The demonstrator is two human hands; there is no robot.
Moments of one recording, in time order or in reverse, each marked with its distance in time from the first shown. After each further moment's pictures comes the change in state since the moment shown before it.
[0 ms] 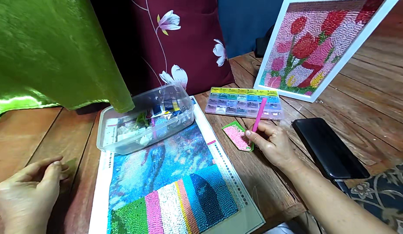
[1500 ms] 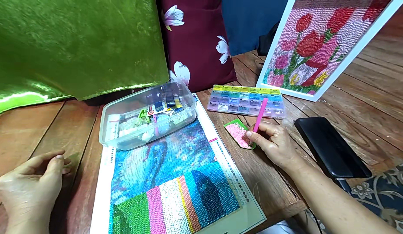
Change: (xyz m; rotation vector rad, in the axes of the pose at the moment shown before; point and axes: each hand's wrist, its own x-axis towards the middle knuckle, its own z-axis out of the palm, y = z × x) left_hand 0.001 -0.002 0.001 0.013 0.008 -0.023; right_hand -0.001 0.000 -0.001 0.003 -0.042 -0.041
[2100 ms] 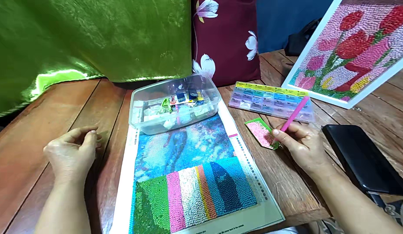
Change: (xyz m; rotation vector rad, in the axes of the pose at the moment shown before) left_hand -0.004 0.019 -0.002 0.064 -0.010 -0.050; right_hand 0.000 0.000 -0.001 0.056 0.029 0.004
